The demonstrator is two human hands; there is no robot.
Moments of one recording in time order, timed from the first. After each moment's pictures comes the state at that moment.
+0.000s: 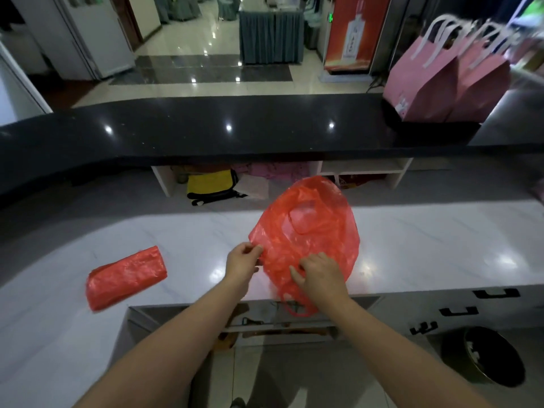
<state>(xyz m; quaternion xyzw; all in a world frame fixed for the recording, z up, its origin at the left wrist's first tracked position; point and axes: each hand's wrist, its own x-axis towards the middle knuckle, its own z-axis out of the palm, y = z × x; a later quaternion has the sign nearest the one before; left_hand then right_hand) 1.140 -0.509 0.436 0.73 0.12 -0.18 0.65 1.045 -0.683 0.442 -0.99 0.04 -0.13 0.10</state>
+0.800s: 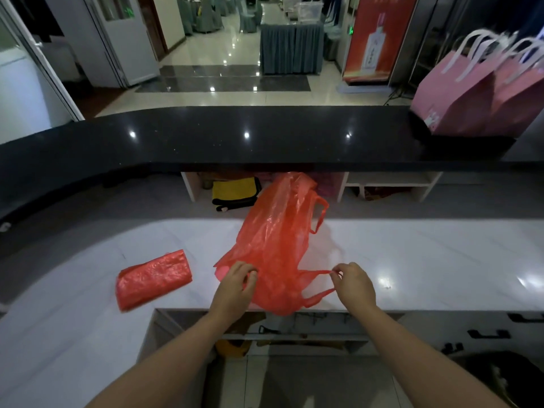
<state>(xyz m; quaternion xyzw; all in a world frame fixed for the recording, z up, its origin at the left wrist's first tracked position) 1.133 -0.406 0.405 0.90 -0.16 -0.01 0.41 1.071 -0.698 0.415 -0.94 0.22 -0.02 0.25</state>
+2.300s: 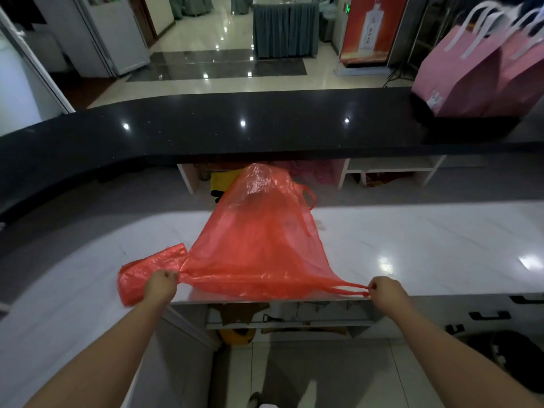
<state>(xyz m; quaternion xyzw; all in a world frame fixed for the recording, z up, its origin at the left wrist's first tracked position) 1.194 -0.257 0.386 0.92 0.18 -0.09 0.34 1.035 -0.769 0.372 -0.92 0.30 0.17 0.18</state>
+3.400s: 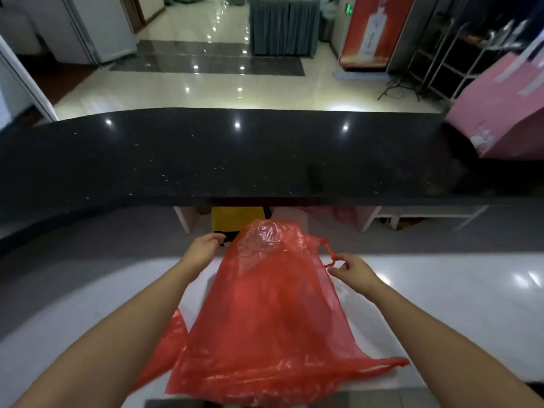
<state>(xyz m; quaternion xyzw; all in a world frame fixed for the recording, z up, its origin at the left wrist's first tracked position) 1.436 -0.356 0.427 0.84 0.07 -0.21 0.50 1.285 -0.718 0.418 -0.87 0.22 0.11 0.42</state>
